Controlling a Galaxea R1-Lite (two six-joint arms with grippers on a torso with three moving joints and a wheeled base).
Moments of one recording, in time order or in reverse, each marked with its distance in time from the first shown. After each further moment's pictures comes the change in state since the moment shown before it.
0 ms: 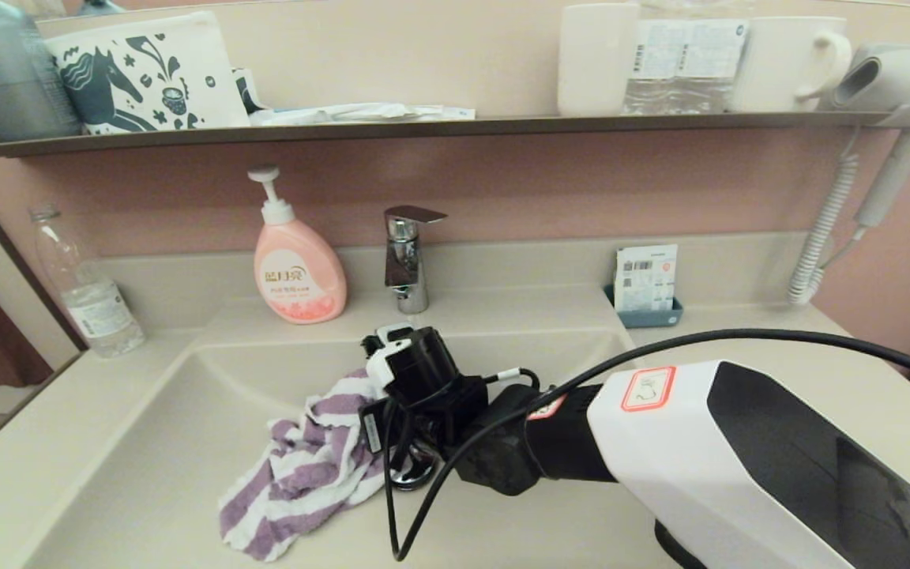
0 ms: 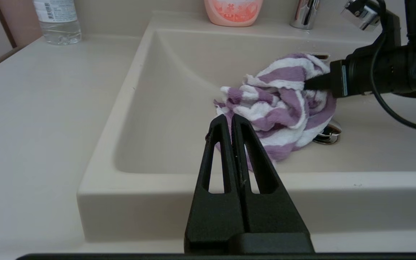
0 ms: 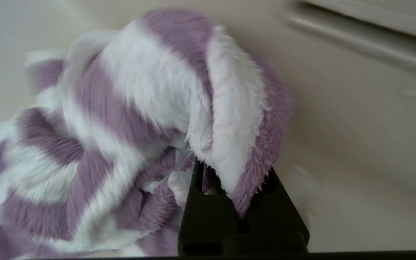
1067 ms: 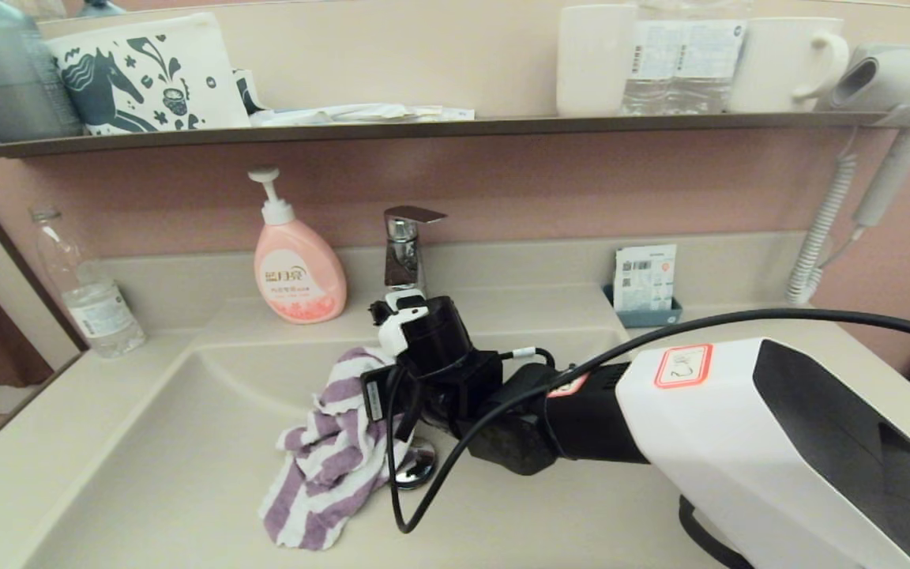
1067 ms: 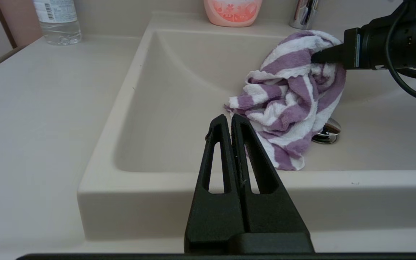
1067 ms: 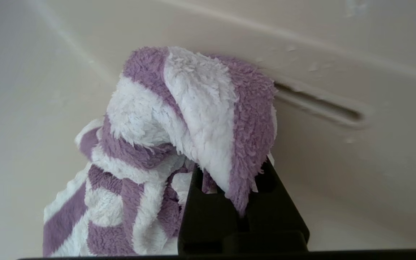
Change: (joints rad) left arm 0.000 0.000 0.000 0.000 0.000 0.000; right arm -0.029 -0.051 0.004 -0.071 0.010 -0.003
